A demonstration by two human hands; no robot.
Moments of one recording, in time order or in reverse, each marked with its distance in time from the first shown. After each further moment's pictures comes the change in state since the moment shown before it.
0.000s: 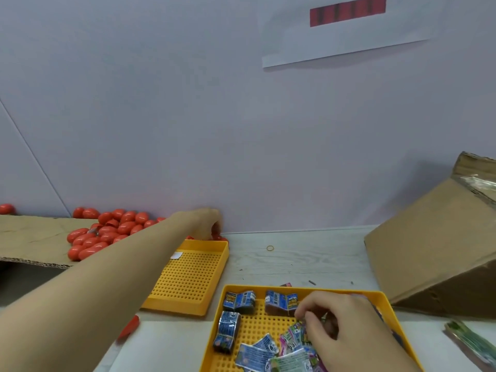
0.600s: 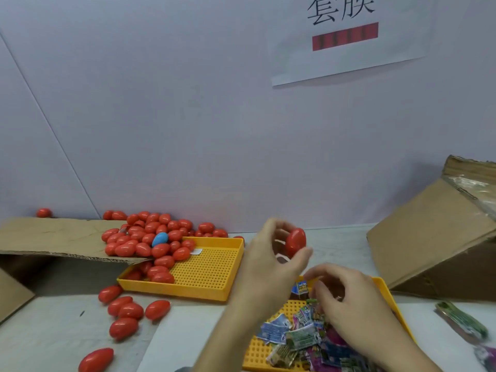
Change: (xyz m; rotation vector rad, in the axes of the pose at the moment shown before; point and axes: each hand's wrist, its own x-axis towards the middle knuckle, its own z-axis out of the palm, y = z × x) left_hand -0.172 0.155 0.021 -1.281 0.712 0.244; right_hand -0.005 -0.005 0.005 0.295 0.154 -0.006
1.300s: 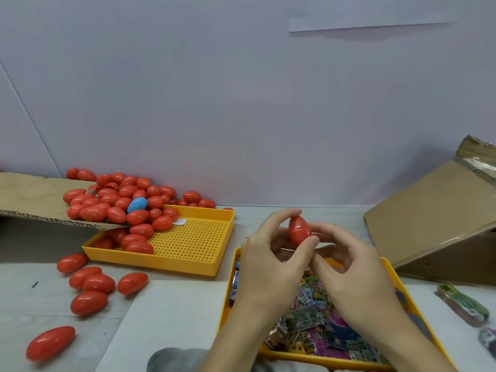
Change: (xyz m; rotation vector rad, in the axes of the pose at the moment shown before) left_hand -0.021 -0.042 0.016 -0.257 0.099 0.038; right_hand 0.006 0.004 0.026 0.219 0.115 -0.168
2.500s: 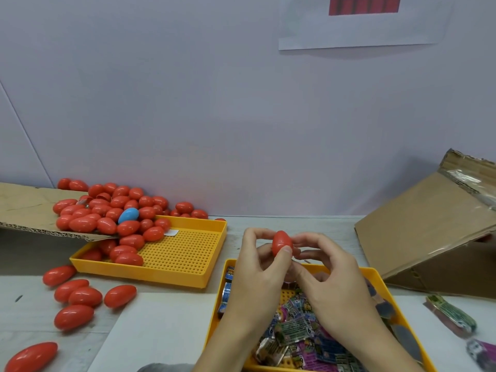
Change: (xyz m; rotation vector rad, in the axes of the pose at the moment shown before) left_hand 0.000 0.000 0.000 -0.240 -0.045 -0.209; right_hand 0.006 0.015 0.007 -0.003 0.025 0.036
